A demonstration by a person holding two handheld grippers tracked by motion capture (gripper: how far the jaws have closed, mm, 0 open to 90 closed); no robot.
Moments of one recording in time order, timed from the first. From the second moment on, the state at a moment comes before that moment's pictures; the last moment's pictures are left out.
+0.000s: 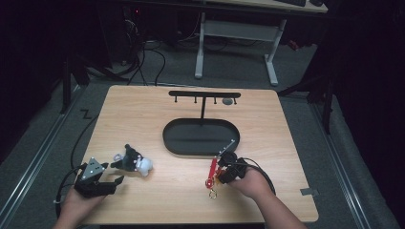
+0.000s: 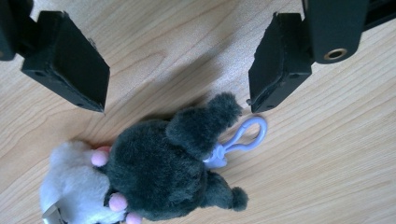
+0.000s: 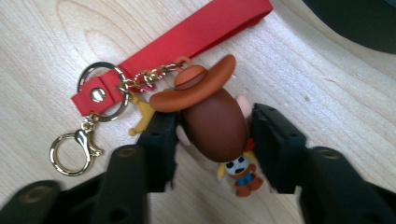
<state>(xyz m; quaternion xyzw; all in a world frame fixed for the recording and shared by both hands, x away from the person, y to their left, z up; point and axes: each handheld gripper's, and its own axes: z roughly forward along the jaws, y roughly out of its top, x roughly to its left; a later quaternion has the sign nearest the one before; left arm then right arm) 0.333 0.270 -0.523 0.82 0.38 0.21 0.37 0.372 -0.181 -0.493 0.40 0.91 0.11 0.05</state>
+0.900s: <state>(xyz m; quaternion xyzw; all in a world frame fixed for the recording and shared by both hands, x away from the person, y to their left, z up) 0.333 0.269 -0.523 0.82 0.38 0.20 0.37 0.357 -0.206 -0.447 0.47 0.88 0.11 0.05</state>
